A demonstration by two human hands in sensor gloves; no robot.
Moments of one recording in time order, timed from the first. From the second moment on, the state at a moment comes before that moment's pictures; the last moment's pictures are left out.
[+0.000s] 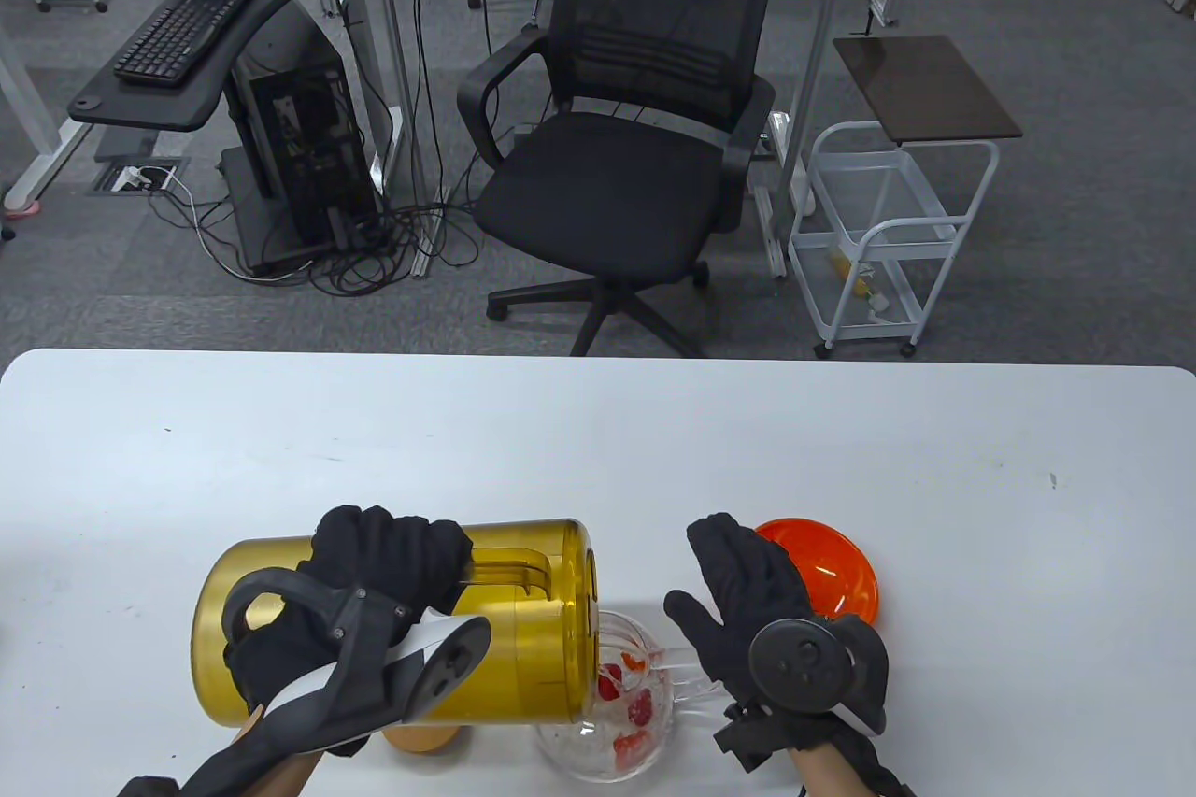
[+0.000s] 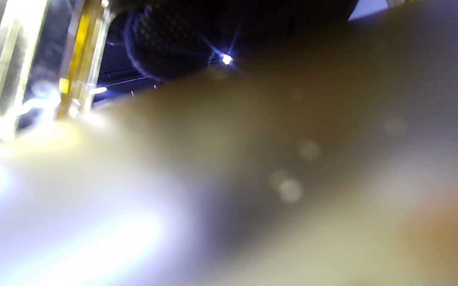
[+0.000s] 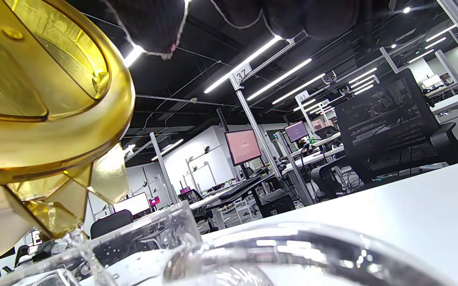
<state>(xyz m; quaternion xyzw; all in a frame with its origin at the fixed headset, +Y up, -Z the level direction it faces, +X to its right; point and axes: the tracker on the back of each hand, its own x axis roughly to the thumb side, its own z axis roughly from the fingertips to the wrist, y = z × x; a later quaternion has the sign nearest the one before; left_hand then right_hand) -0.158 -0.517 -0.246 0.20 -0.18 -0.17 0.95 0.136 -0.670 -0.298 0.22 -0.18 0.92 0.28</state>
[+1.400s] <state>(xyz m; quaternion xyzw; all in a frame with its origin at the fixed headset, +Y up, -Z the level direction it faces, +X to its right) -0.287 -0.553 -0.281 0.20 0.02 0.24 0.95 0.135 -0.668 -0.295 0.22 -0.18 0.92 0.27</state>
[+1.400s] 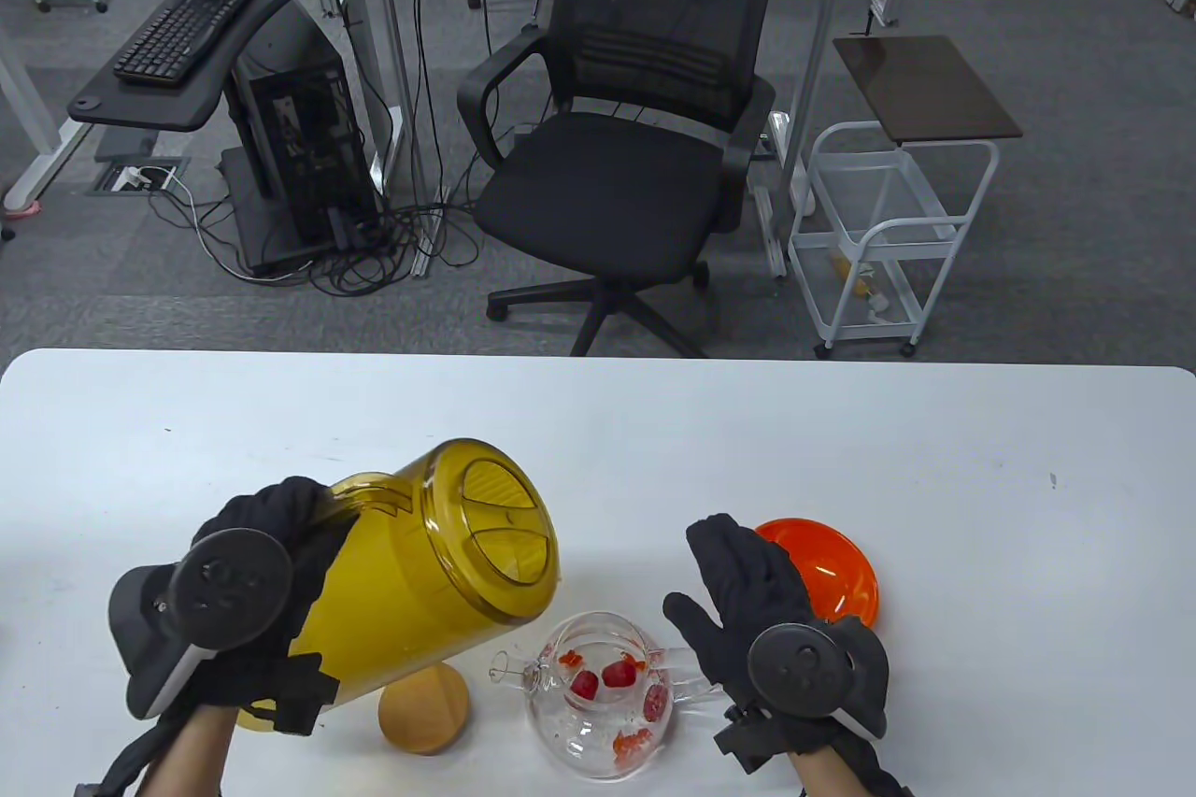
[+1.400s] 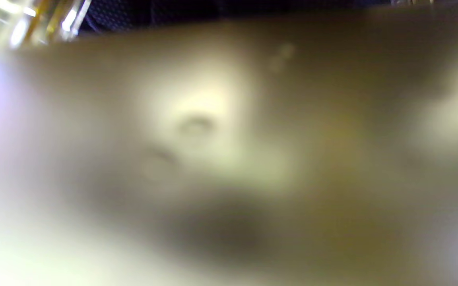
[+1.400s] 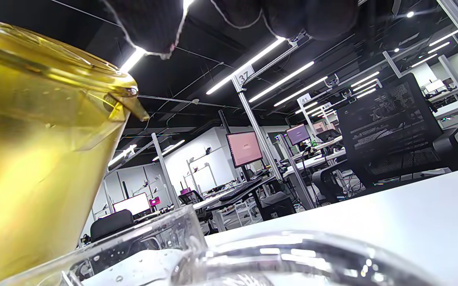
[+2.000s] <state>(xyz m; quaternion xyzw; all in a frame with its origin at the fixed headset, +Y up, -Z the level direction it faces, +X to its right) -0.379 -0.651 -0.292 0.24 0.22 0.52 0.79 0.133 -0.670 -0.295 0.22 -0.18 0.92 0.26</state>
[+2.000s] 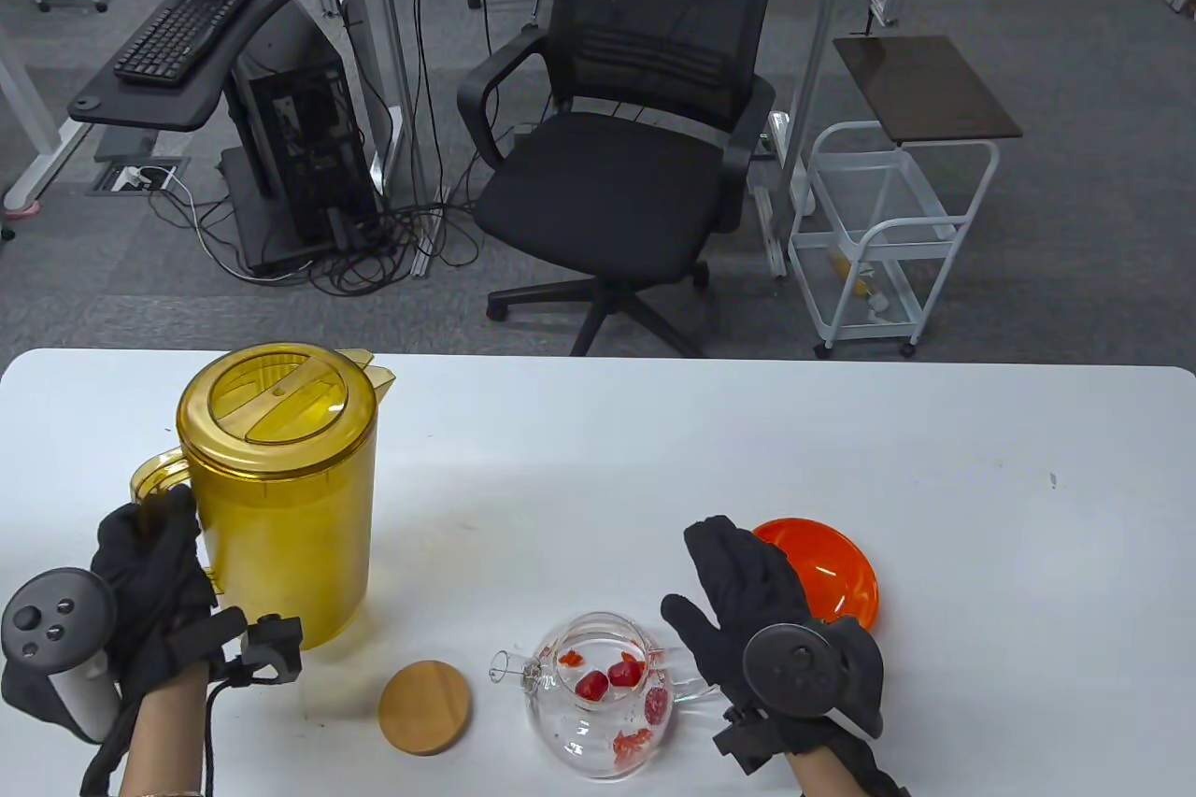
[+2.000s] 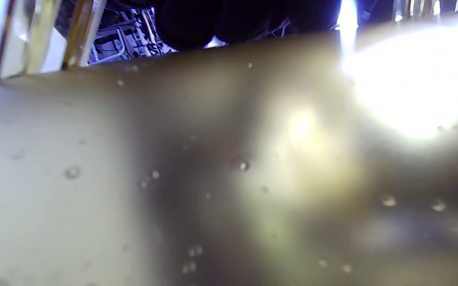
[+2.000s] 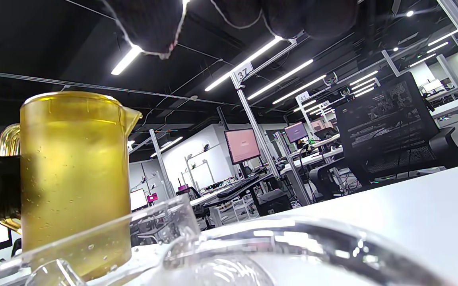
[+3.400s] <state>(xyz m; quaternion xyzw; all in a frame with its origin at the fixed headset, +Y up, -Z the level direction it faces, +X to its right) -0.362 -0.645 -0.258 0.27 0.12 0.28 0.91 0.130 -0.671 -0.294 0.22 -0.17 0.93 0.25</state>
